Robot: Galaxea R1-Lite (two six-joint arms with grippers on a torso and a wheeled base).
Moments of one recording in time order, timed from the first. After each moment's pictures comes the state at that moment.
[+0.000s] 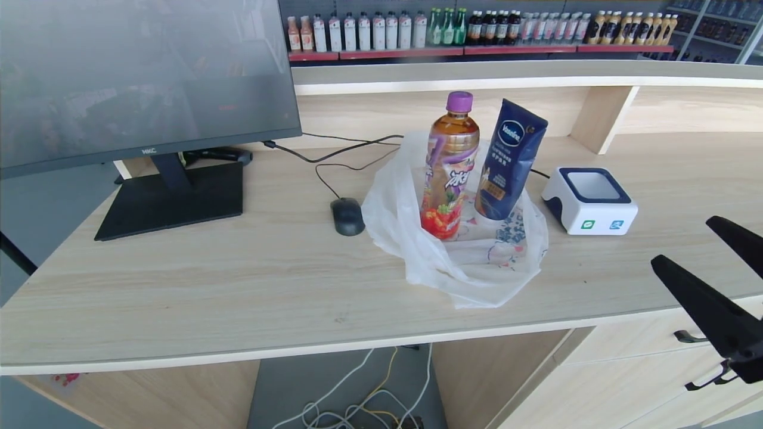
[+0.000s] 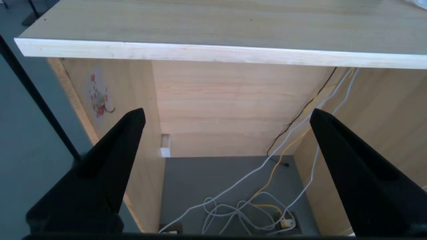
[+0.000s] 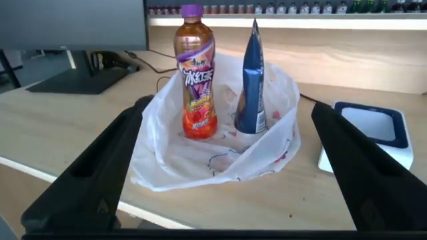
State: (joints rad) left arm 0.00 0.00 0.00 0.00 0.00 0.00; right arm 0.39 1.13 -0.05 -1.43 0.09 -0.04
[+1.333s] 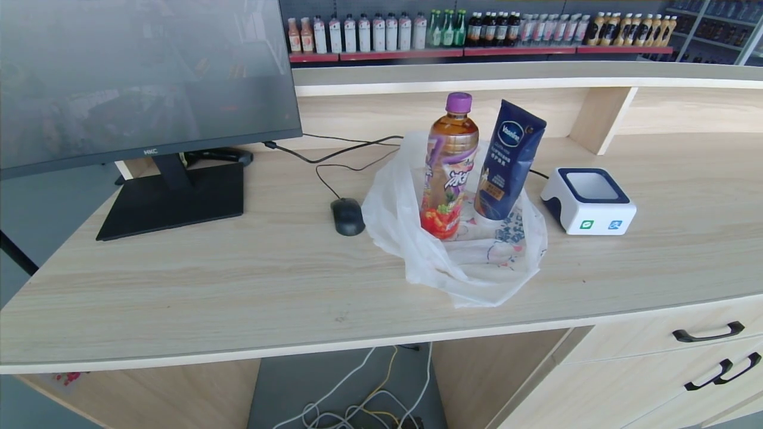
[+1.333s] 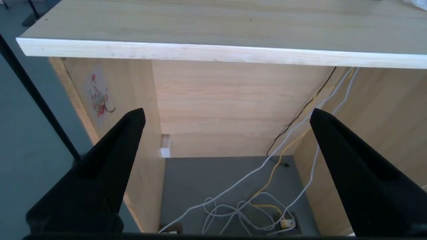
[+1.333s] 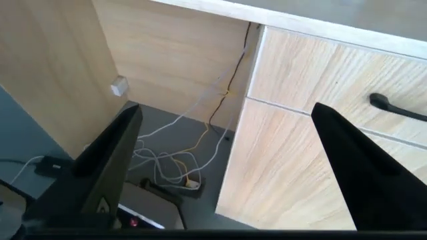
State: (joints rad) left arm 0.00 0.00 0.00 0.00 0.00 0.00; right arm 0.28 0.07 -0.01 0.00 0.10 -0.14
